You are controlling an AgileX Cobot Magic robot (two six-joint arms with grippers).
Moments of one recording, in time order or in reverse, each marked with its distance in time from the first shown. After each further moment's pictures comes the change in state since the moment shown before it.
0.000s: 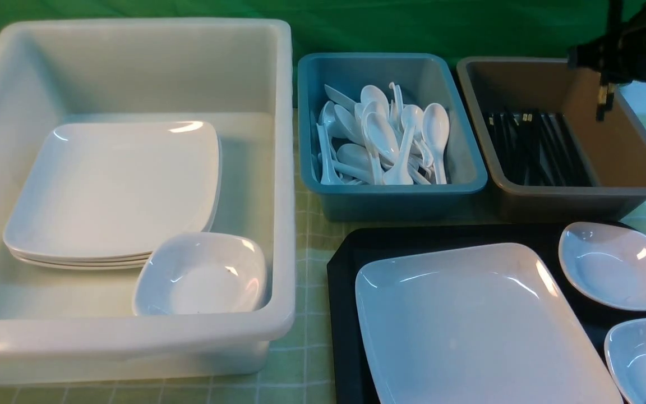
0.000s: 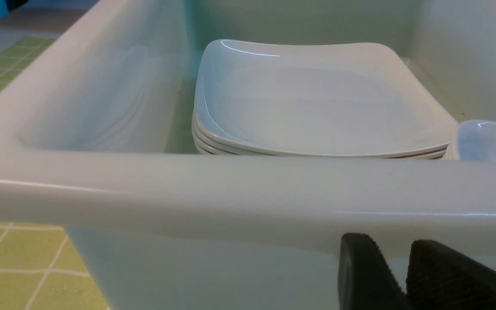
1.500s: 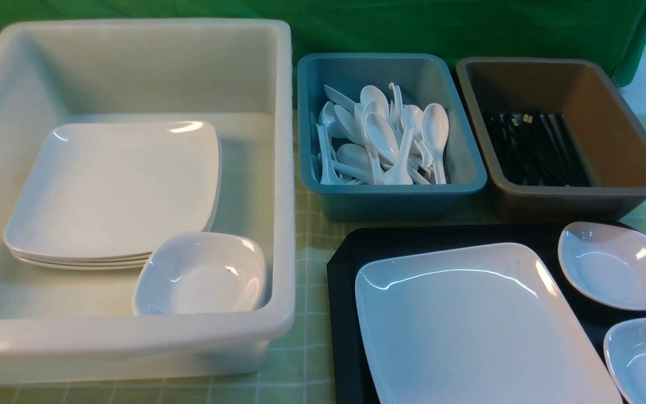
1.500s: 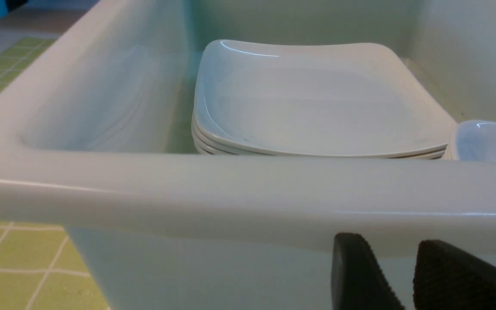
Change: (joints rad) right arm 0.268 -0.722 0.058 0.114 0.869 -0.225; left arm 0.000 0.000 0.000 0.000 0.000 0.000
